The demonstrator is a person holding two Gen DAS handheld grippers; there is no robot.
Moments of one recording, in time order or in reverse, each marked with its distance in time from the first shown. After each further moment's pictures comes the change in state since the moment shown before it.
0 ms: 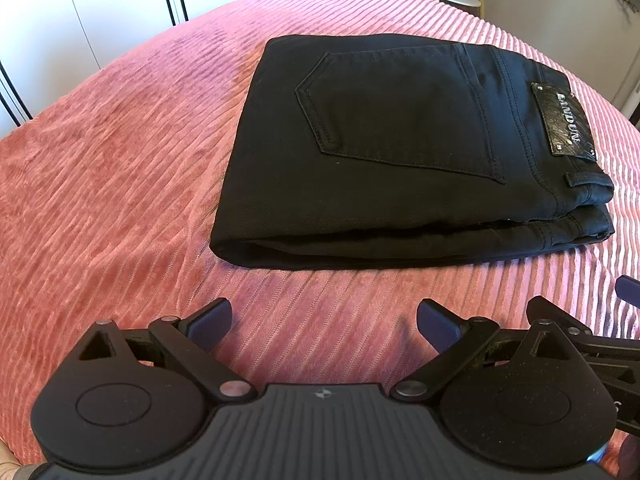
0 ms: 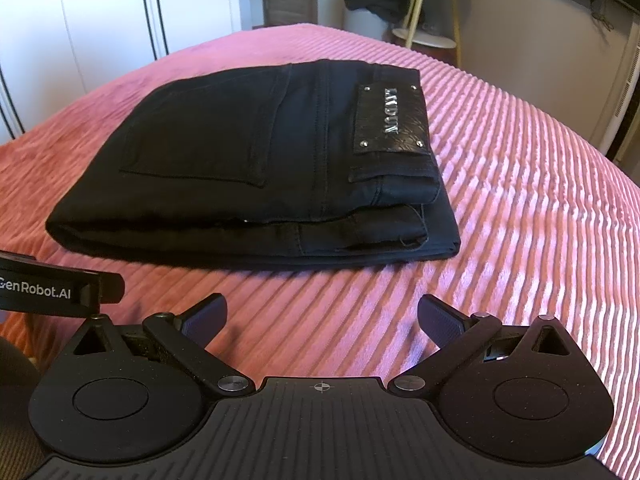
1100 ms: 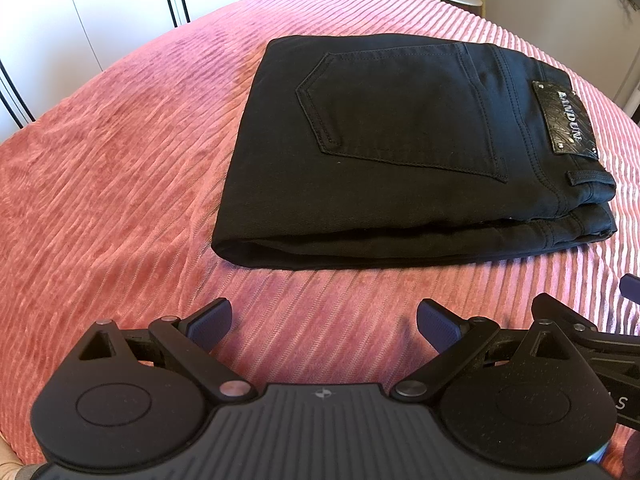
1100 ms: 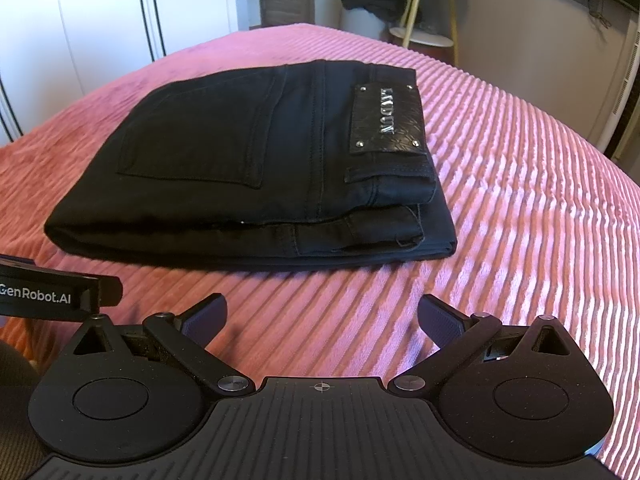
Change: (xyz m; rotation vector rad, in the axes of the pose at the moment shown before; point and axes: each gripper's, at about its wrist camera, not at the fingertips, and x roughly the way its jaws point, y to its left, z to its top) left arm 0.000 -0.001 0.000 0.001 -0.002 0.010; right arm -0.001 -0.002 0.001 0.009 0.003 -0.002
